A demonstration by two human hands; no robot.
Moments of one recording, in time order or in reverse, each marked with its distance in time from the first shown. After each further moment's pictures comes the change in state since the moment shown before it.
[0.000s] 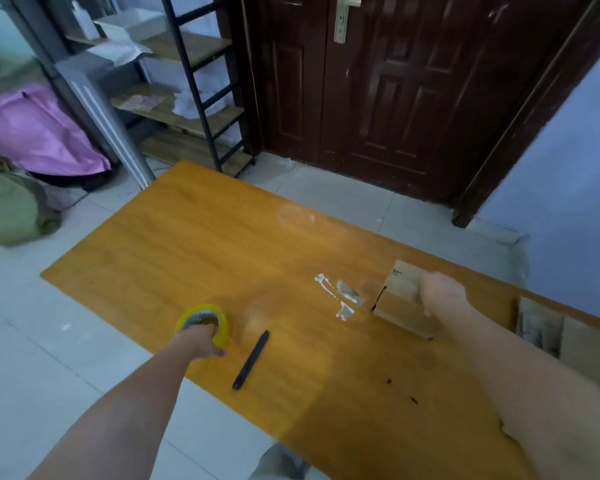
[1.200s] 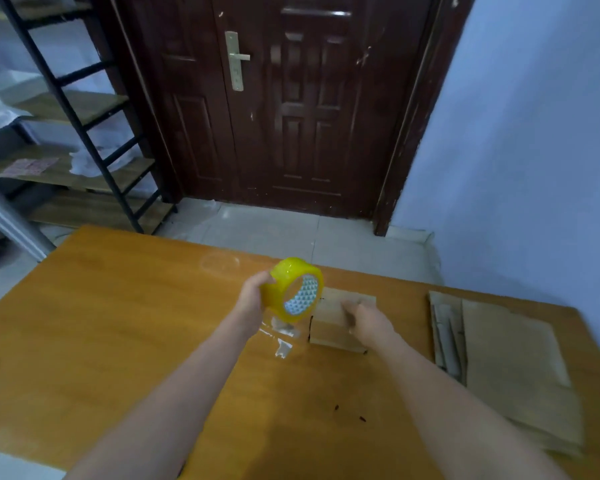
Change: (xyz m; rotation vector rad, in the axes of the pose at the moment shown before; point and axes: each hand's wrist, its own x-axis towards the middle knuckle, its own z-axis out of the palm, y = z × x) left_hand -0.058 0.240 -0.125 -1.652 0.014 0.605; right_hand -0.001 0.030 0.041 0.484 0.010 -0.036
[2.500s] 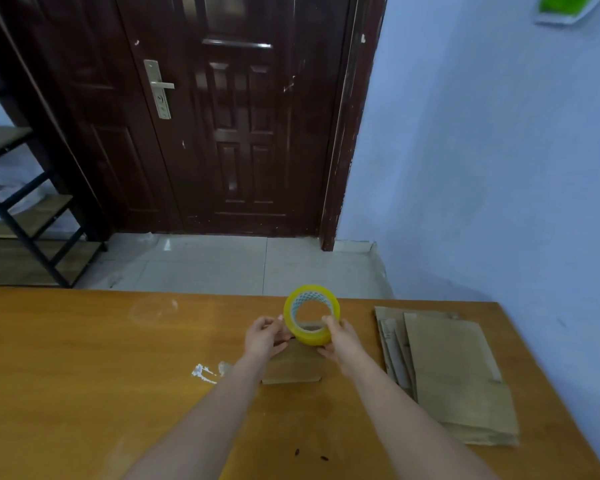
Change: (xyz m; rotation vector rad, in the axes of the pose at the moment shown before) left_hand 0.037 -0.061 0.094 0.147 -0.031 -0.181; right_hand -0.005 0.023 -0.023 1.512 0.194 0.351
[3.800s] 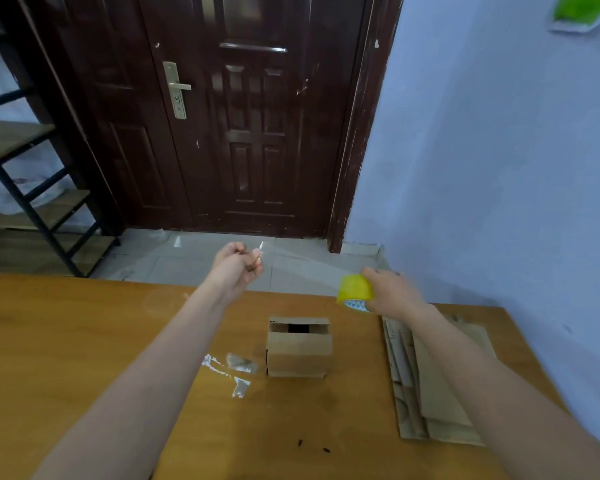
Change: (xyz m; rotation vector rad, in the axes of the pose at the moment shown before) left_hand -0.017 0.132 -0.037 -0.263 -0.129 0.189; right_hand -0.018 -0.108 -0.055 -1.716 0.090 -0.719
